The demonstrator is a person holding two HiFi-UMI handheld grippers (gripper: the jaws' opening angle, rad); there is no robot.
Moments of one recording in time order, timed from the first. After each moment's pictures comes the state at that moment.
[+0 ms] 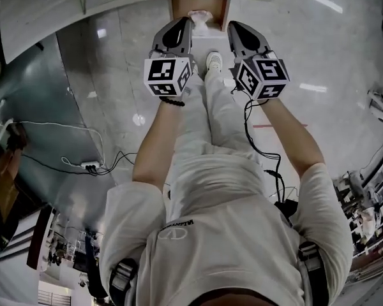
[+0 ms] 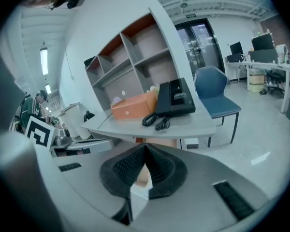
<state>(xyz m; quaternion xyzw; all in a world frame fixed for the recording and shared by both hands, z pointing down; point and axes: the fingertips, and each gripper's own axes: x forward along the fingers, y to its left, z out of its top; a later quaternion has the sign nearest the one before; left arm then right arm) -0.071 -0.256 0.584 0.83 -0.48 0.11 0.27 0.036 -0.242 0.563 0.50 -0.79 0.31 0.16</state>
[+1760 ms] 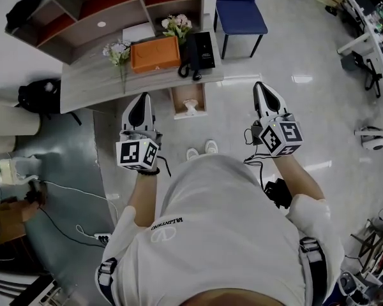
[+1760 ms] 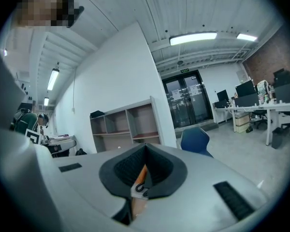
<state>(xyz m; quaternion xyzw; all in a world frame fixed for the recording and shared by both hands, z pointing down) -0.115 -0.158 0.163 0.85 -0.52 -0.04 0.05 0.192 -0.133 0.158 0.60 -0.79 0.14 -0.01</state>
